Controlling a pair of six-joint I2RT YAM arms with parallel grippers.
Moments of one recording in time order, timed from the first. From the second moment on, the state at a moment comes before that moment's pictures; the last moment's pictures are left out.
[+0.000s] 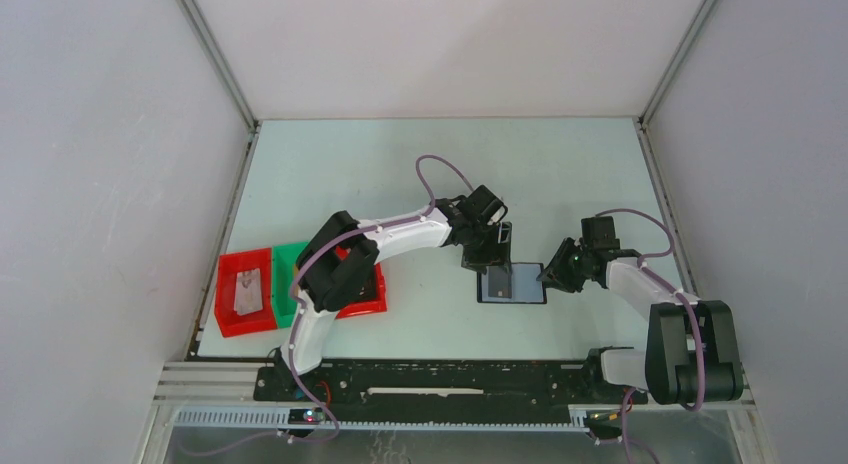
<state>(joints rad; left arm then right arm) -0.90 2.09 1.55 -0.49 0.25 -0.75 0.05 1.28 0.53 -0.34 -0.27 0.61</state>
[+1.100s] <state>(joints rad) -0.91 2.12 1.57 -0.51 0.30 -0.75 0.05 1.28 0.53 -0.34 -0.27 0.61</state>
